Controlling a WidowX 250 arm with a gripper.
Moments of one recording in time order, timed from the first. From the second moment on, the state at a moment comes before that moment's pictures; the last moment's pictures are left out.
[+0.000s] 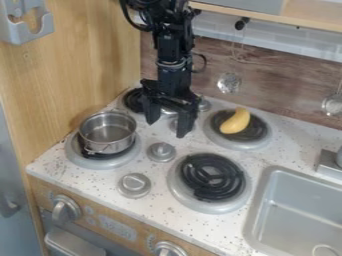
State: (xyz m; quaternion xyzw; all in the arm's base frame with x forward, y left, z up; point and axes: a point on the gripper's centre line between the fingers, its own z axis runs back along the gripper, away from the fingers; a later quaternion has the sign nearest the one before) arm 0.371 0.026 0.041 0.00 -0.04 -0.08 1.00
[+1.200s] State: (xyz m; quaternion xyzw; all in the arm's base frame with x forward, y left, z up) arm 0.381 0.098 -0.033 0.02 0.01 0.03 1.00
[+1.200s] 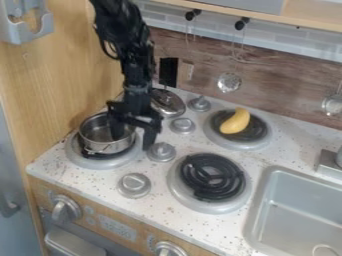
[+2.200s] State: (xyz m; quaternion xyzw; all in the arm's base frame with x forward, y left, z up) arm 0.365 0.006 0.006 0.02 -0.04 -0.14 0.99
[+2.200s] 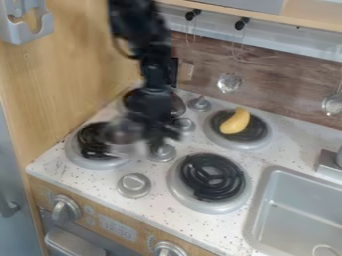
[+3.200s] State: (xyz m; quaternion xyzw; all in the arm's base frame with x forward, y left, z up) arm 0.367 -0.087 -0.039 0.02 0.00 -0.26 0.97
